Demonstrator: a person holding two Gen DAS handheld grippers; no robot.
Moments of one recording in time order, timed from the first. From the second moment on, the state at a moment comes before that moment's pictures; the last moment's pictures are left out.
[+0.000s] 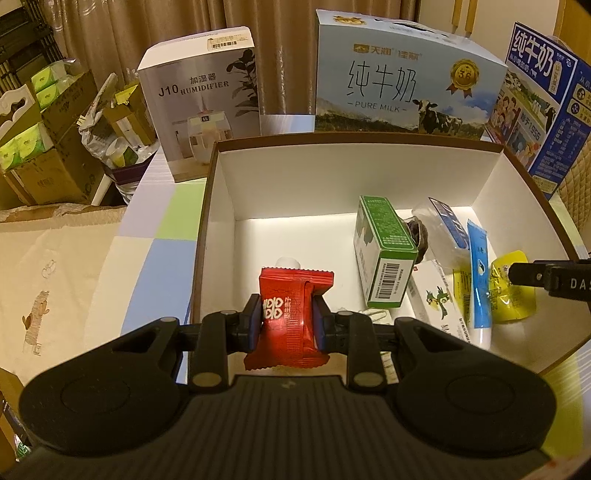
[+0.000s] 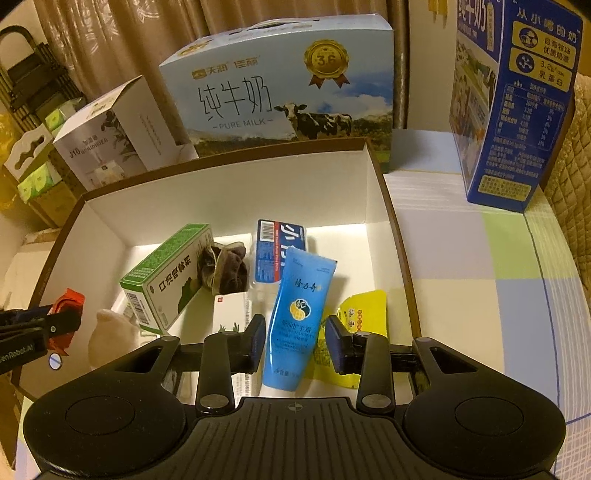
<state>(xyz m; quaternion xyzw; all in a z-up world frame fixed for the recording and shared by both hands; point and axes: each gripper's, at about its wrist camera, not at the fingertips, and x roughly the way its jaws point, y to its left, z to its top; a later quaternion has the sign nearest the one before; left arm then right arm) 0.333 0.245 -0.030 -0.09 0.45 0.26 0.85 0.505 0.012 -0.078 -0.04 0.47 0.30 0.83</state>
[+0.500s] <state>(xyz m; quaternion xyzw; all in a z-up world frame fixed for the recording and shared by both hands) 0.342 0.247 -0.030 -0.08 0.44 0.25 0.86 0.502 0.009 -0.076 -0.04 0.47 0.31 0.83</state>
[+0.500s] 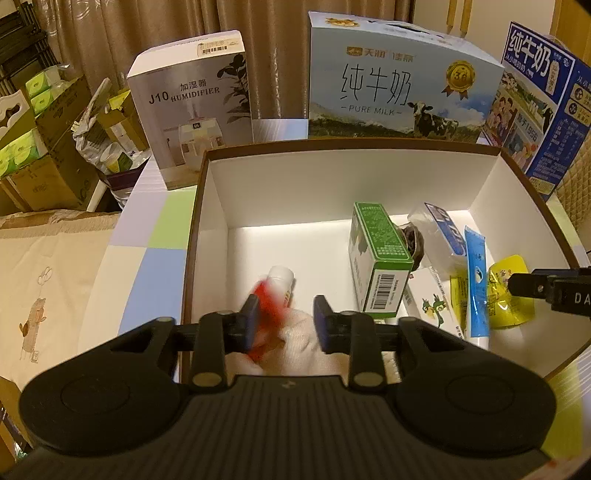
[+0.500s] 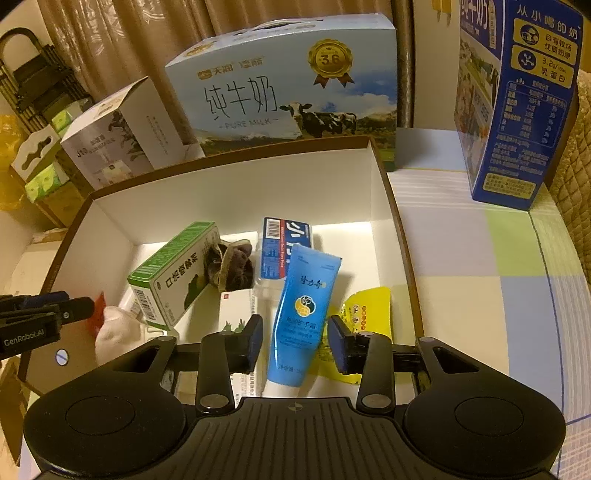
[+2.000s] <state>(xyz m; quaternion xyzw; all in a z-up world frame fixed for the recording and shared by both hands) 0.240 0.136 0.027 -0.11 0.40 0.27 0.87 0.384 -0.095 -0.019 -0.02 0.42 0.39 0.82</state>
